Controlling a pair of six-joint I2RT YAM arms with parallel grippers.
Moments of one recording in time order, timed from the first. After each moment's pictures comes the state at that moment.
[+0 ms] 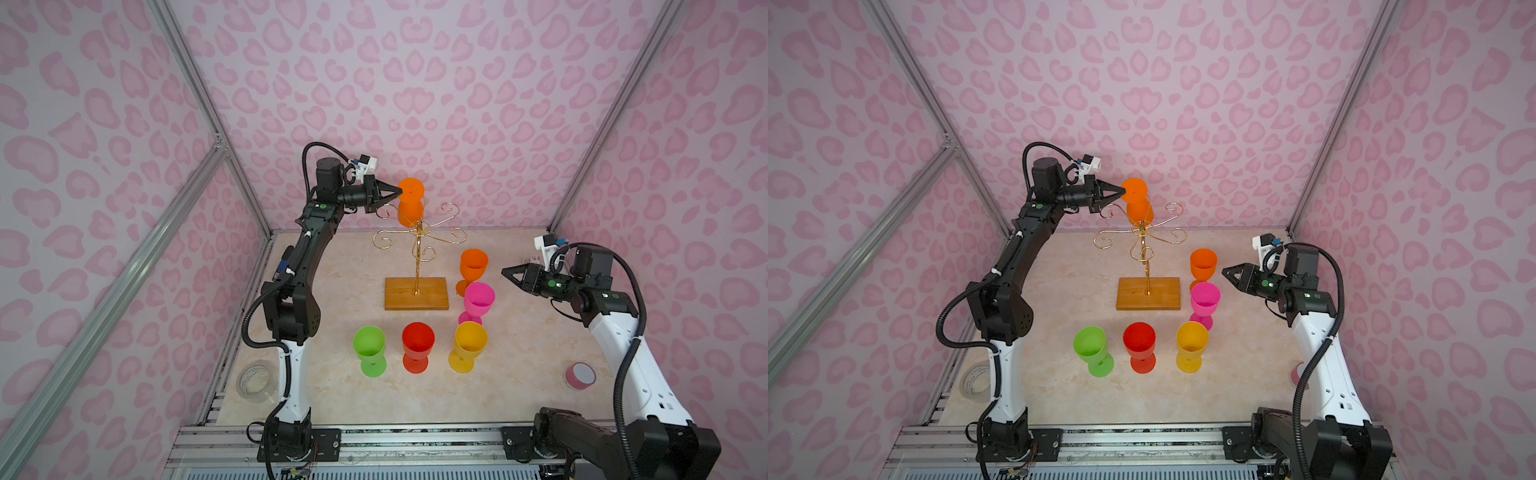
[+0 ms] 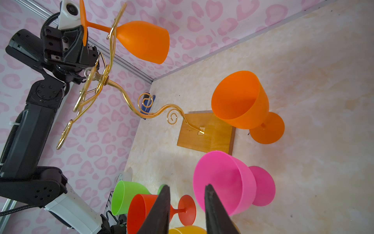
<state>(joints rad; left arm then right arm) -0.20 2.23 2.33 -0.21 1.18 -1.01 -0.14 1.17 1.07 -0.56 -0.83 0.35</state>
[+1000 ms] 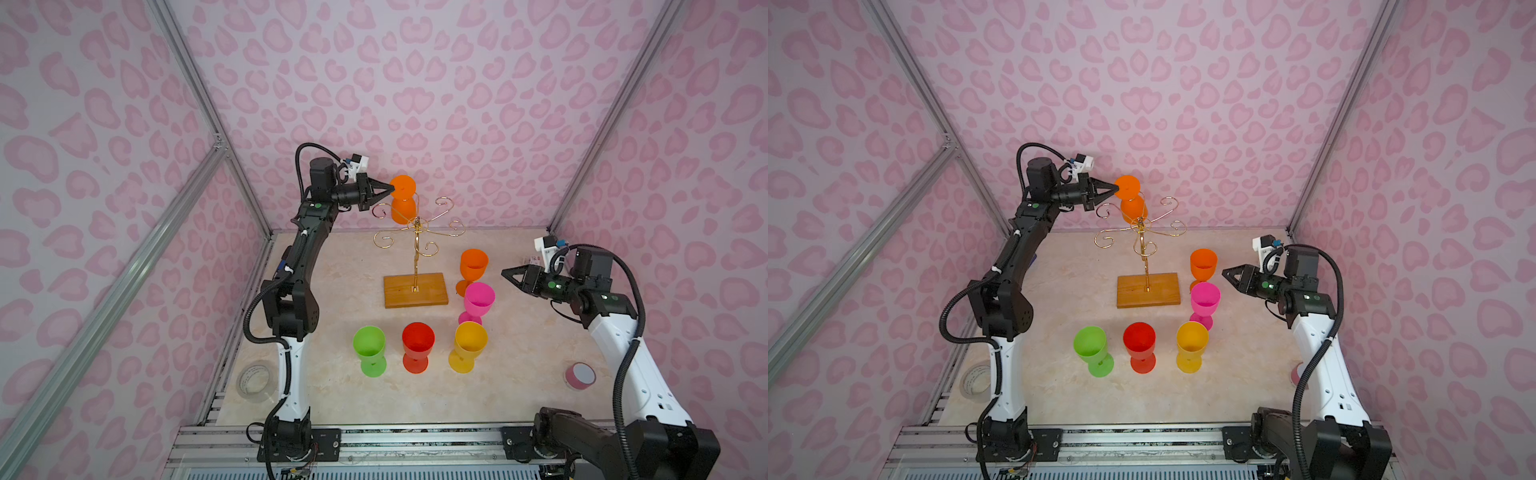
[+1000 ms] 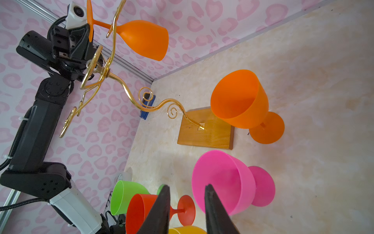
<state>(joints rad) -0.15 2.29 2.38 -0.19 1.17 -1.05 -0.14 1.16 1.05 -0.54 -0.83 0.35</state>
